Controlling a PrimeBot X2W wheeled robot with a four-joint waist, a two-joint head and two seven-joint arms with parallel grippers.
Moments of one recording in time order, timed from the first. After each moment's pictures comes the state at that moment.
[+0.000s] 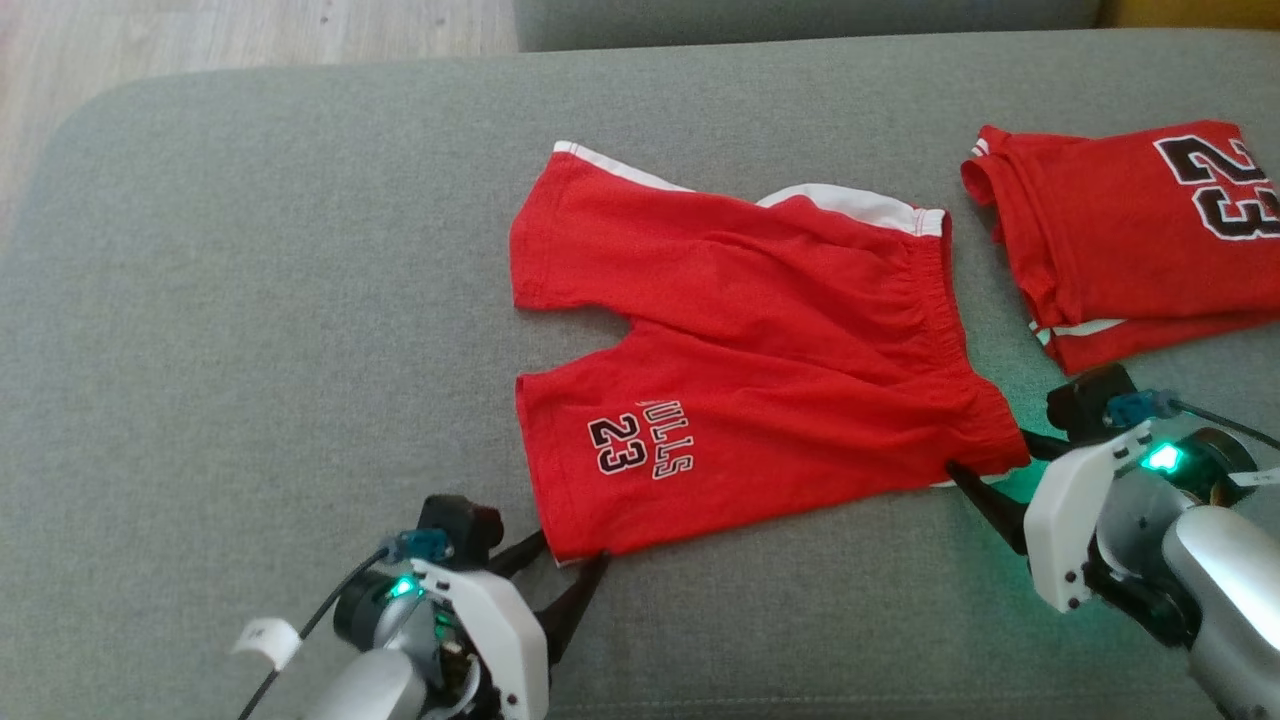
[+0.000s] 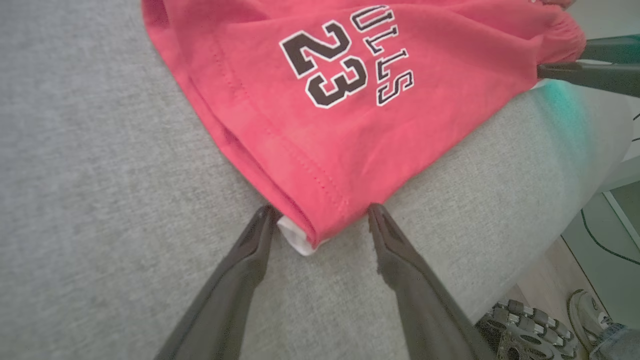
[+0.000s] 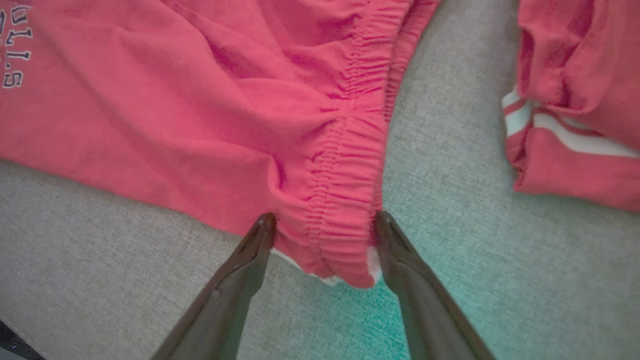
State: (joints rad) left arm -0.17 0.19 -0.61 0.39 -0.49 -0.12 0.13; right arm -0.37 -0.58 0.67 0.40 0.61 0.13 0.33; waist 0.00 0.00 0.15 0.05
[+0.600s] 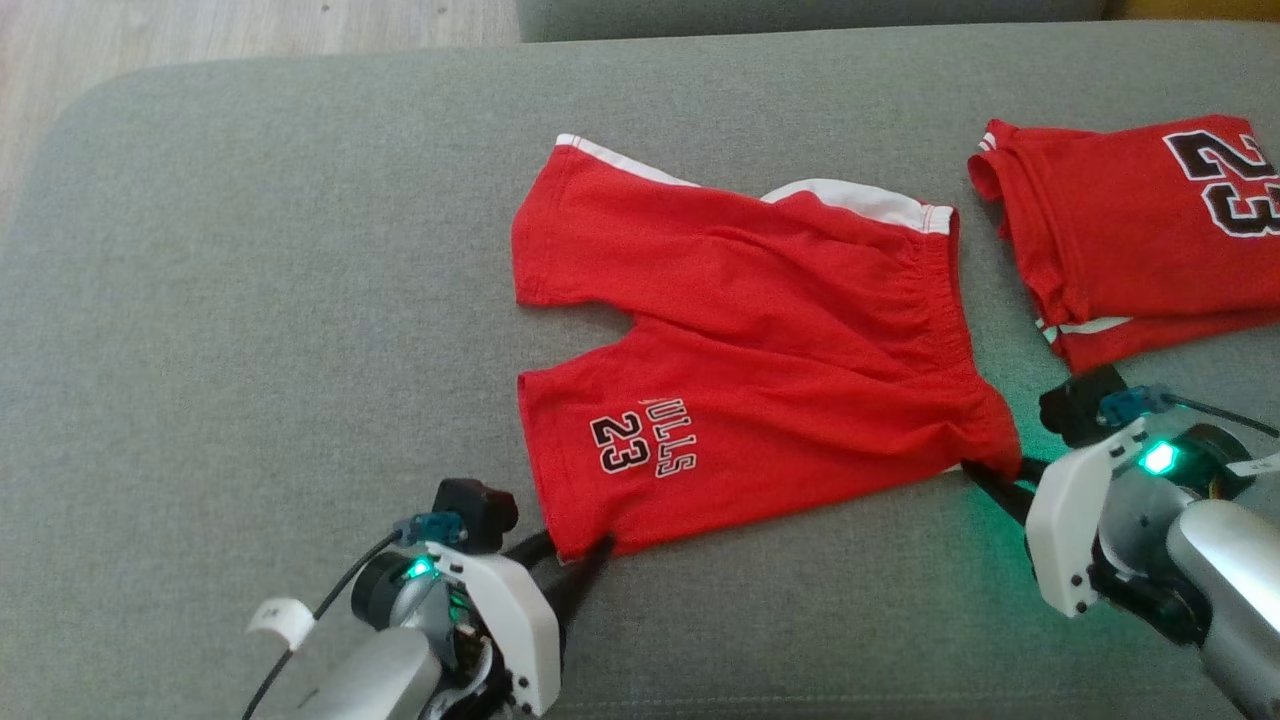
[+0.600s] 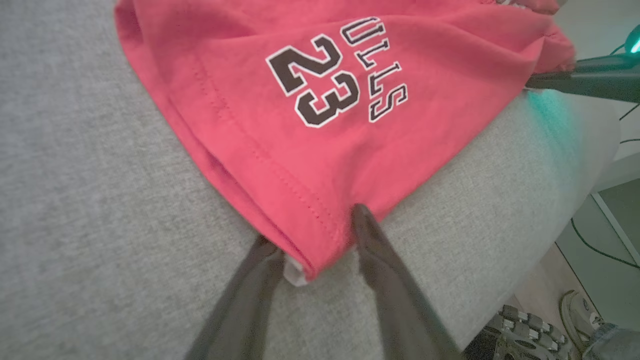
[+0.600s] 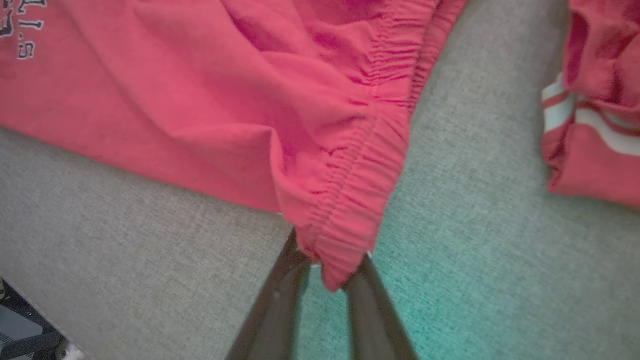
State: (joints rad) left arm -0.26 0.19 -0.72 0.47 -0.58 -0.13 0.06; right arm -0.42 -0.65 0.80 0.39 0.70 0.13 0.36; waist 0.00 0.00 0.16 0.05
